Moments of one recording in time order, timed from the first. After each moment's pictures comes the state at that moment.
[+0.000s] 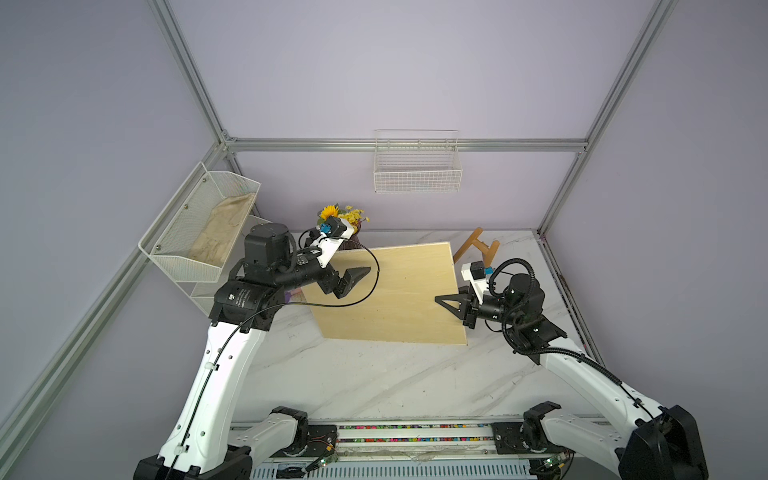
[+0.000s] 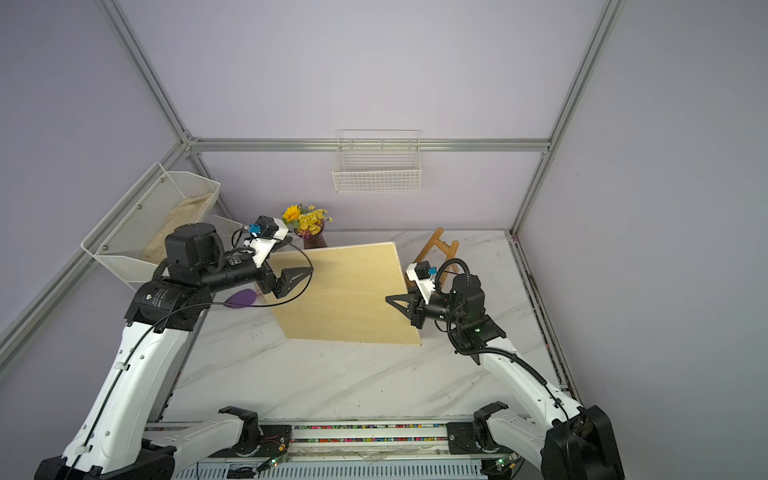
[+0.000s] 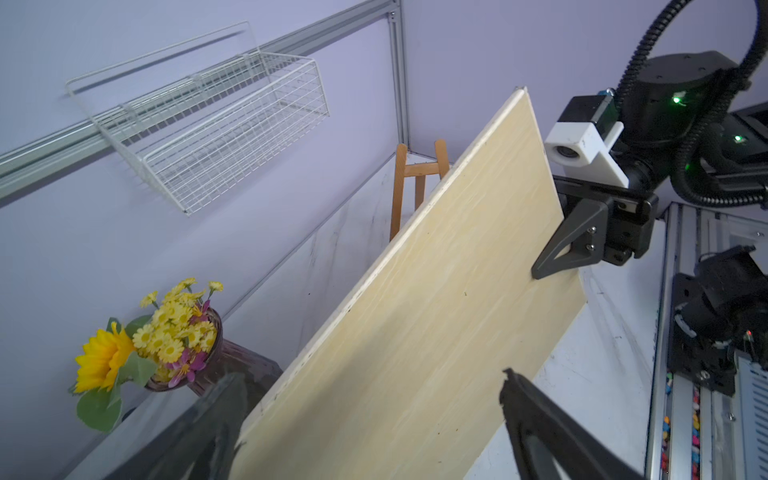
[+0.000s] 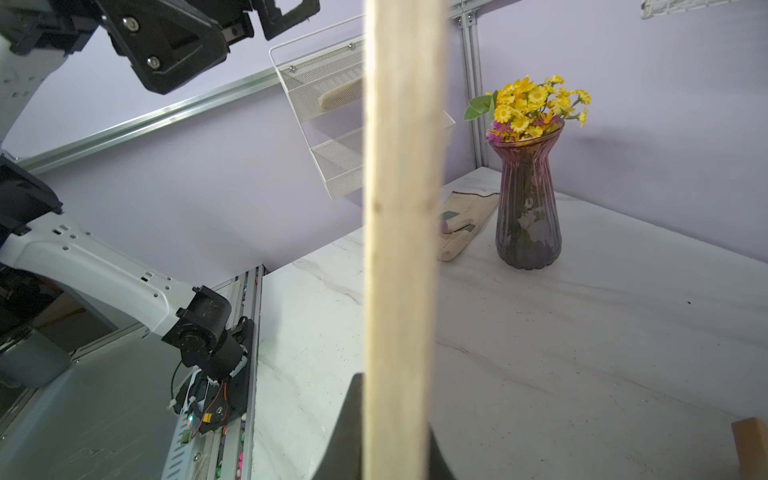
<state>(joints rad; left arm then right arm) -0.22 1.15 1.54 -0.80 0.63 0.43 0.36 1.08 0.69 0.26 -0.86 0.13</state>
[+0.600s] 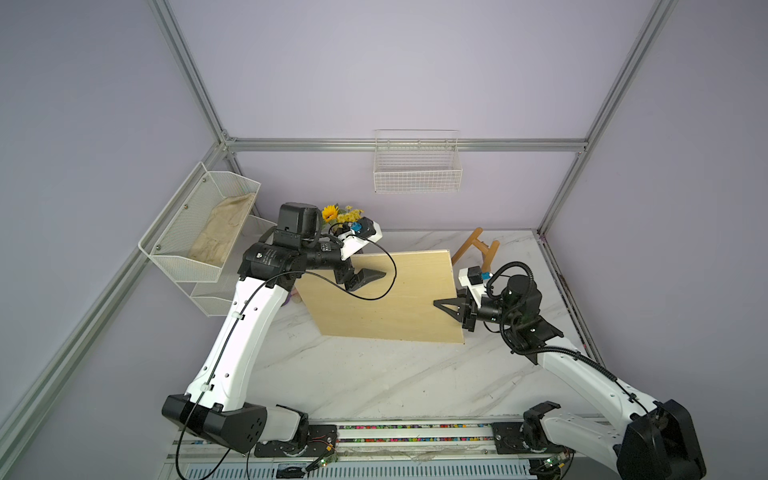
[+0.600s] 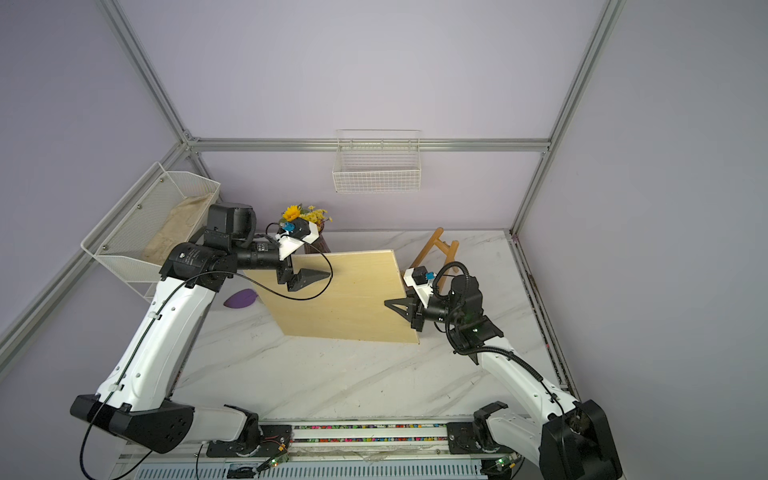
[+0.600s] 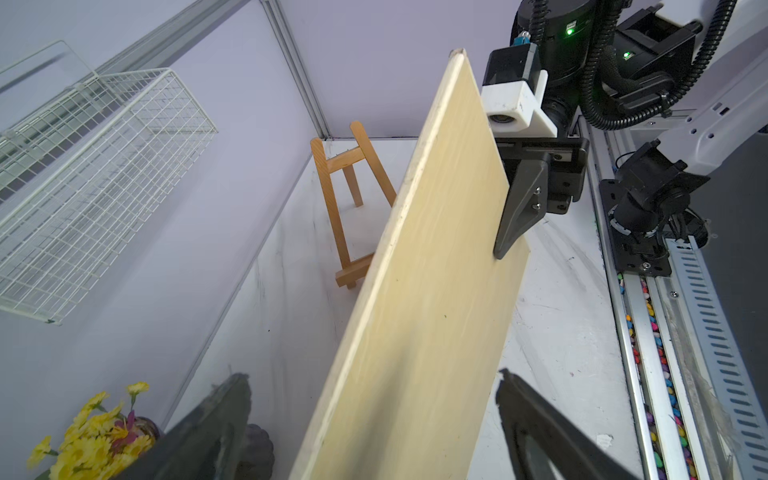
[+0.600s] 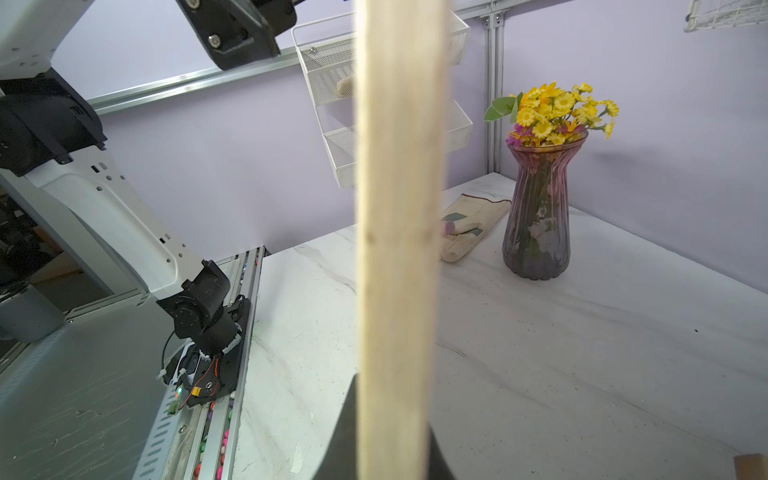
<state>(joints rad) -0.29 1.41 1.77 -0.98 0.75 0.74 0.36 1.10 0.67 0.30 -0.90 0.05</state>
